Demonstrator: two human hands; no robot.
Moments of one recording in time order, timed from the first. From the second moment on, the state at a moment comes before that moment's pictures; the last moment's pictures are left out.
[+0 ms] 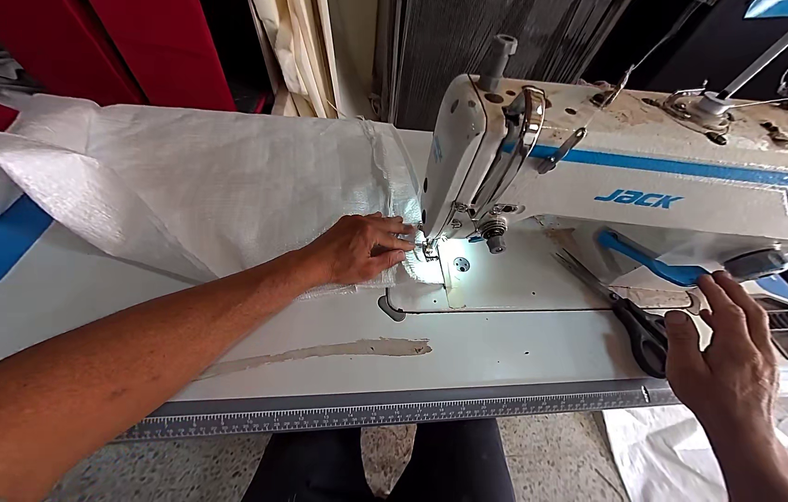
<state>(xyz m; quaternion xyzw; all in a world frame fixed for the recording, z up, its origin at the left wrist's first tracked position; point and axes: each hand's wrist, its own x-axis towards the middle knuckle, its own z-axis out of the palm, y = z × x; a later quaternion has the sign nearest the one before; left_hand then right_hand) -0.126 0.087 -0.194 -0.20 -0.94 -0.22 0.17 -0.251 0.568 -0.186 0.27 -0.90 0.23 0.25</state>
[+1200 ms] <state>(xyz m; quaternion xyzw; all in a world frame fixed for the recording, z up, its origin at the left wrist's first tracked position) -0.143 0.073 -0.190 -0.20 -0.94 -0.21 0.15 -0.185 0.533 -0.196 0.30 -0.86 0.23 0.33</state>
